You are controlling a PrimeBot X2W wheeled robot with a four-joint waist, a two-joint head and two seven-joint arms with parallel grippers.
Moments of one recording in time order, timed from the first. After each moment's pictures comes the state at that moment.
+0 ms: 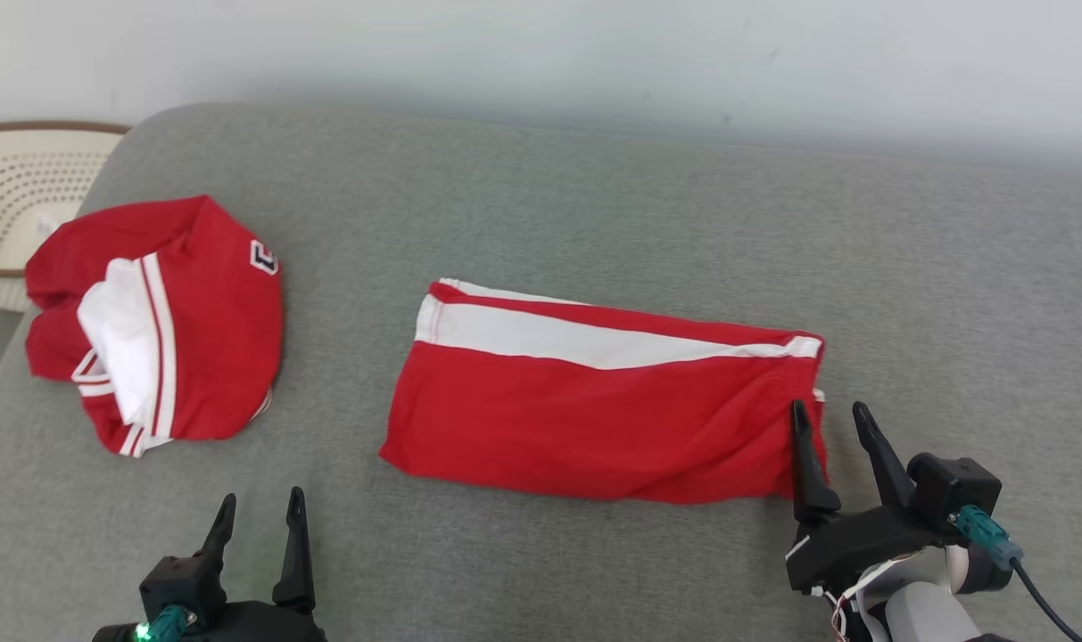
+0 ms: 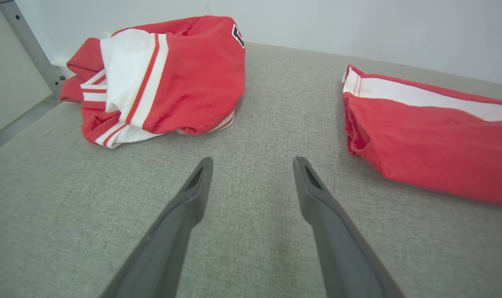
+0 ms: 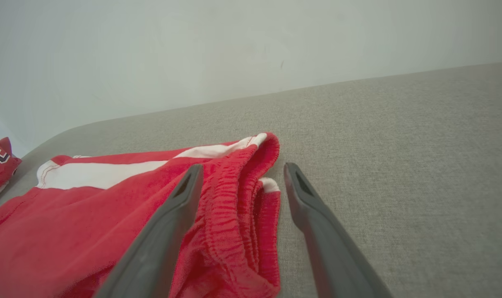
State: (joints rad) left arm -0.26 0.05 -0.01 0.42 -0.12 0.05 -0.26; right arm -0.30 -0.07 0.14 0.43 0.20 0.13 -0.26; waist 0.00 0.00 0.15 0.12
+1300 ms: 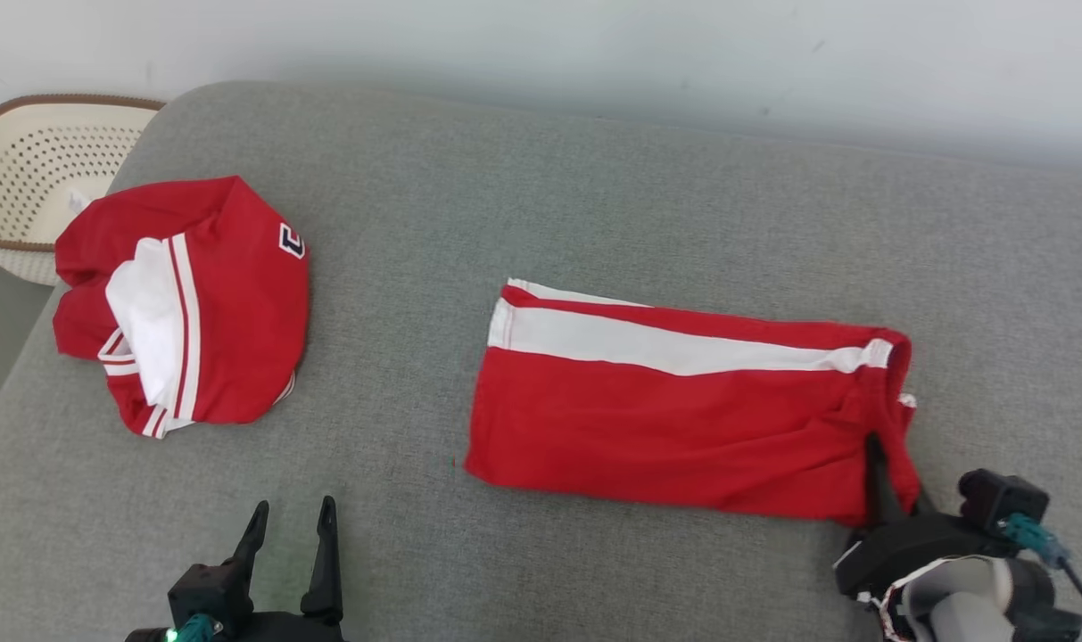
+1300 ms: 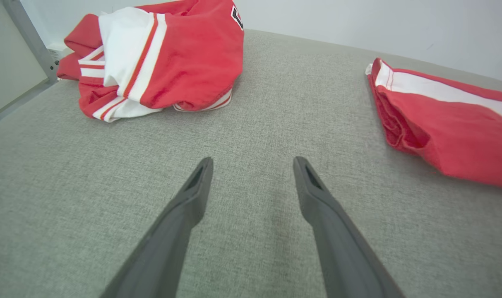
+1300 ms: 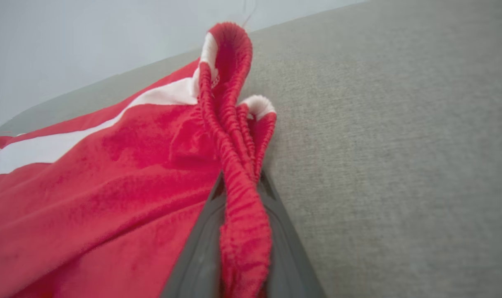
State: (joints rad) left arm -0.24 0.05 -0.08 0.40 -0.17 0.06 -0.26; right arm -0.35 -0.11 0.05 0.65 0.28 0.13 -0.26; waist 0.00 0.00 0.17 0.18
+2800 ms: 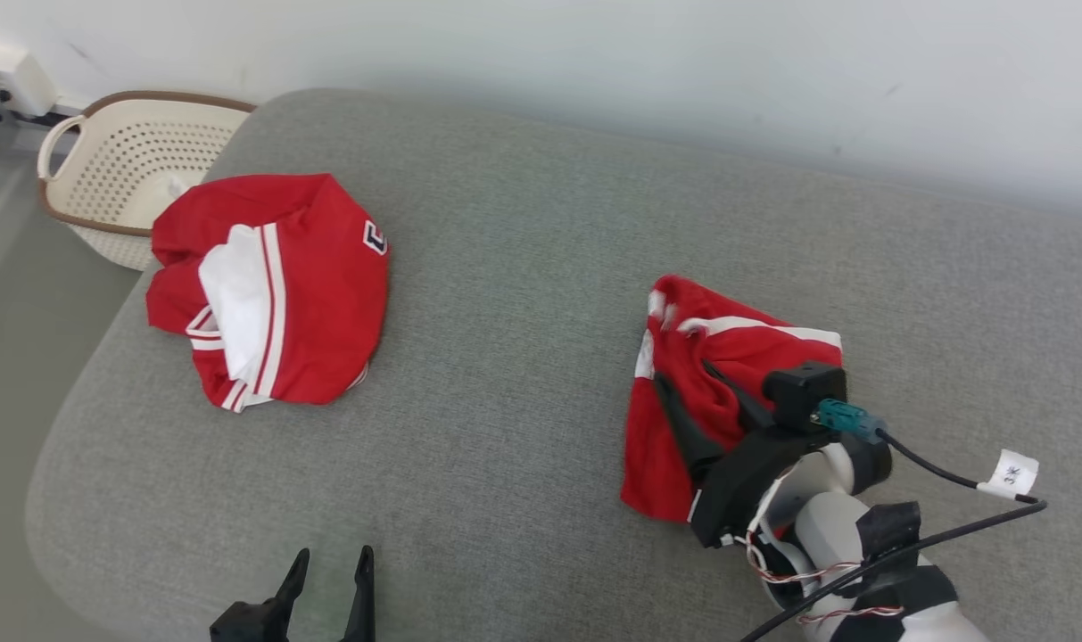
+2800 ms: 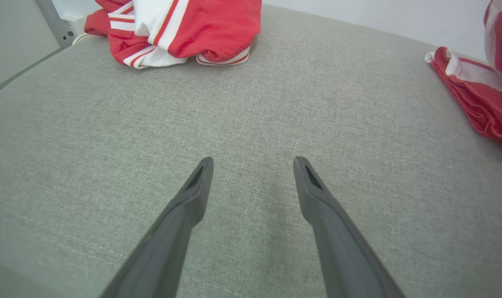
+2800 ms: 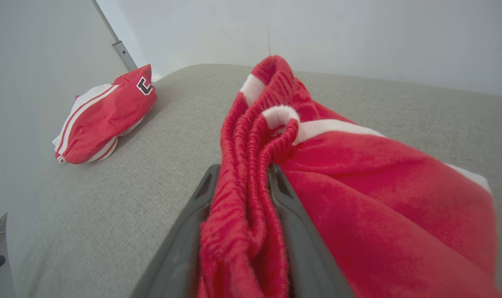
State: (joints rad) left arm -0.20 0.05 -0.19 0.43 -0.22 0.07 -0.26; right arm -0.58 -0.19 0.66 0.63 0.50 0.13 -0.13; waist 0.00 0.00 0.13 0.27
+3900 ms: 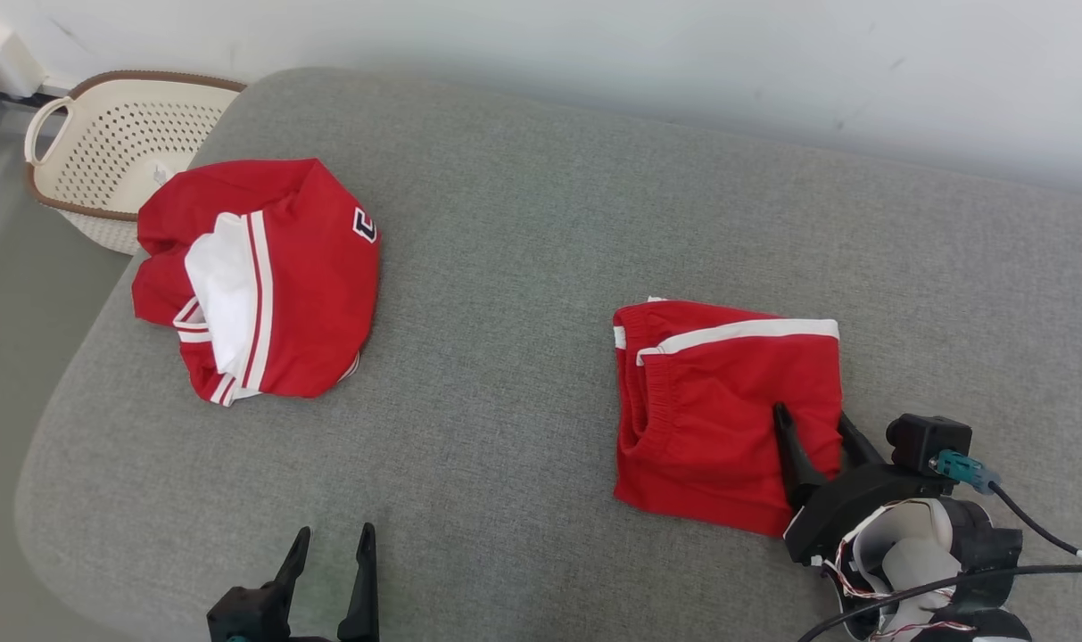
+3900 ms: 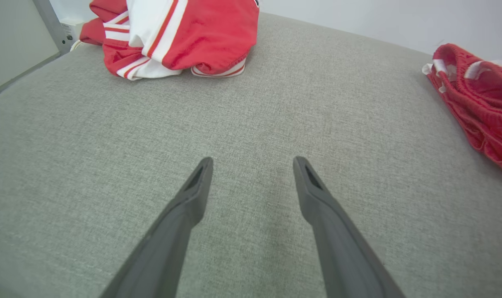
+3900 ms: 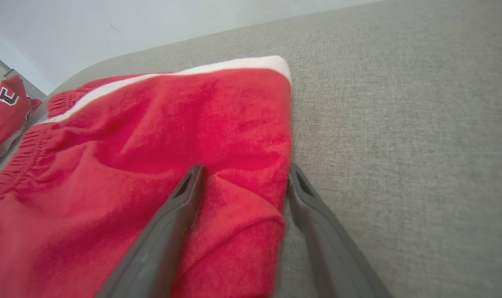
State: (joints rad) left arm -0.21 0.05 -0.20 0.38 -0.24 0.09 -0.26; right arm -0.54 -0.21 0.45 0.85 0.56 0.13 -0.26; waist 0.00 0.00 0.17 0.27
